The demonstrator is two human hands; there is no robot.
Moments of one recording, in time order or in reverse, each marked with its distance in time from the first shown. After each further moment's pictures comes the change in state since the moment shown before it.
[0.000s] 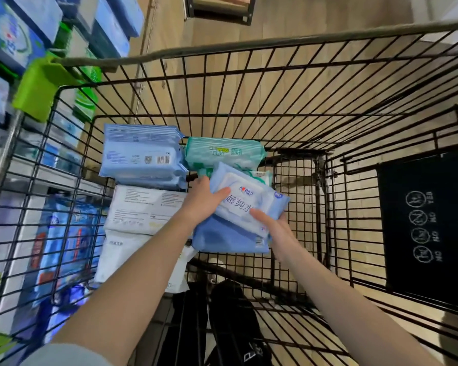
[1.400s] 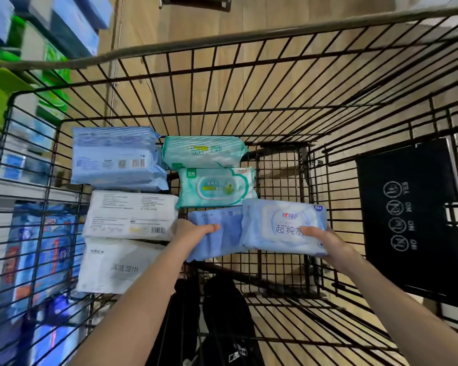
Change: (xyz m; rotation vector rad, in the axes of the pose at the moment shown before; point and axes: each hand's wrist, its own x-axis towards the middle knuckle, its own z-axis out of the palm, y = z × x) left_hand -0.017 -0.035 0.063 -0.313 -0.065 -0.546; right_hand -0.024 -0.024 -0.140 -0.148 0.098 0.134
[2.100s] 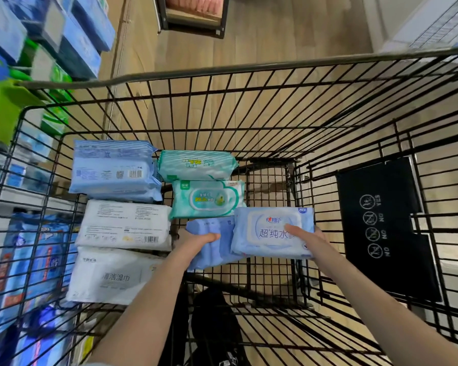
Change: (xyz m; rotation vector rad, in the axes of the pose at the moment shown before) left_hand -0.023 0.006 0.010 -0.189 -0.127 -0.017; right_hand -0.025 -0.024 0.014 -0.109 0.152 -0.053
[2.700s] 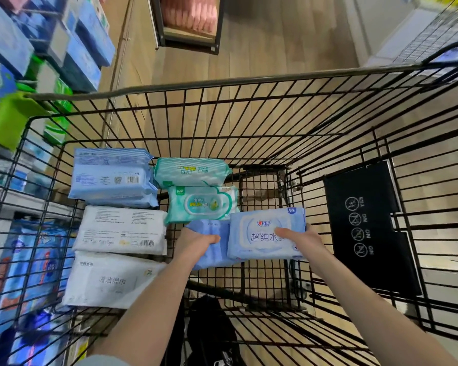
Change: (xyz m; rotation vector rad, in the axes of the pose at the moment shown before) left_hand -0.028 0.013 0.016 0.113 0.122 0.156; right_hand -0.020 -0.017 0.006 -0.093 0.113 -0.019
